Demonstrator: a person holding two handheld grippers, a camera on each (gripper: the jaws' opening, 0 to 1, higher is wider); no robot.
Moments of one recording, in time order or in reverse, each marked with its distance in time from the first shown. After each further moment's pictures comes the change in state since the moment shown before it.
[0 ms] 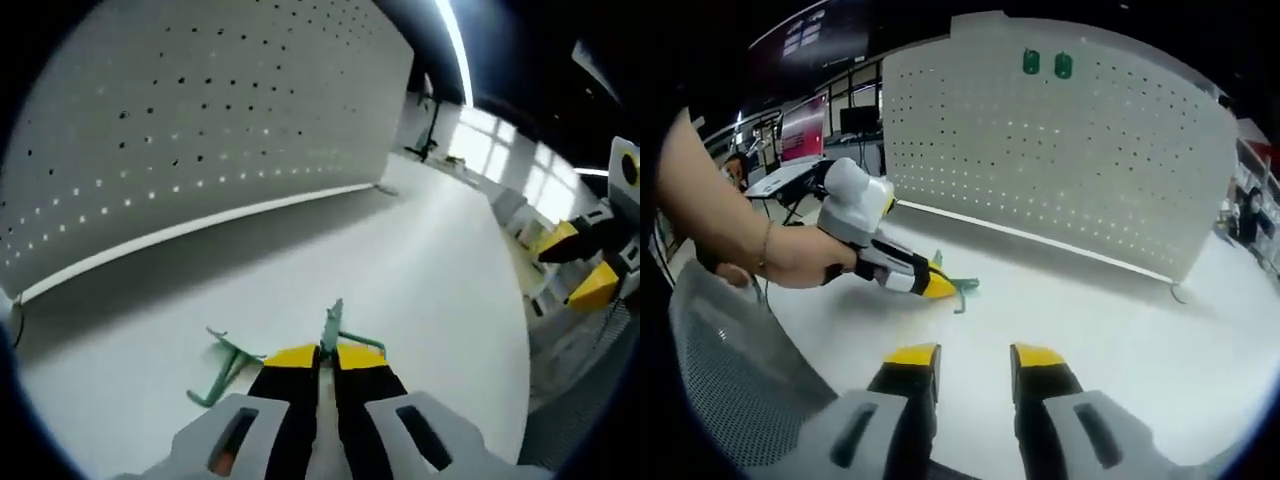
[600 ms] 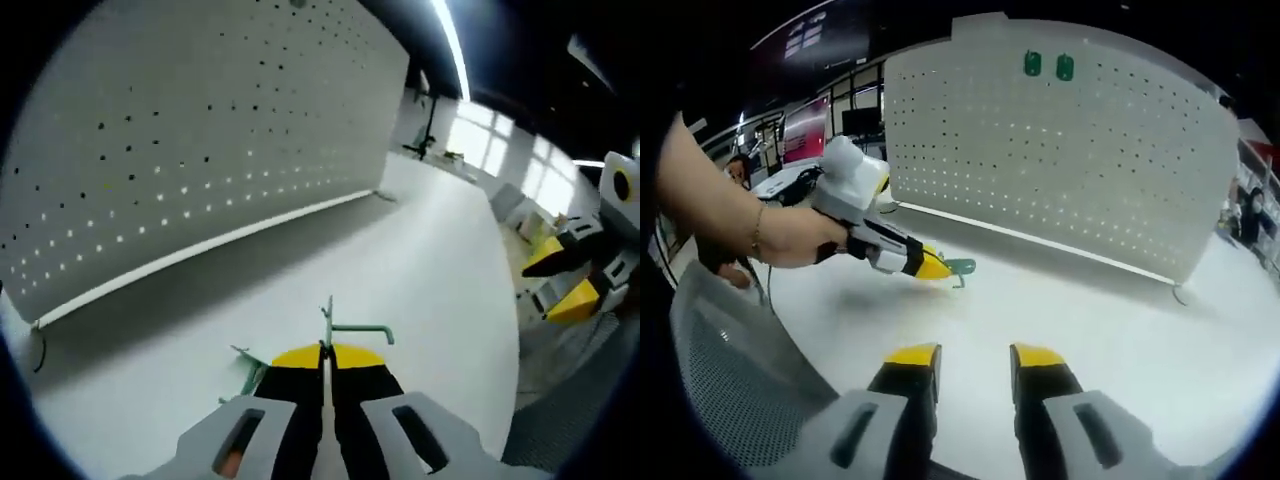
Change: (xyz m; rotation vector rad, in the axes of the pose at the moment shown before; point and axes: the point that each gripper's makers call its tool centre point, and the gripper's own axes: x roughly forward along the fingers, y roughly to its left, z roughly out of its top) left arm -0.034 0.002 0.028 0.001 -0.018 0.003; right arm 0.000 0.003 0.003 0.001 -0.011 0.016
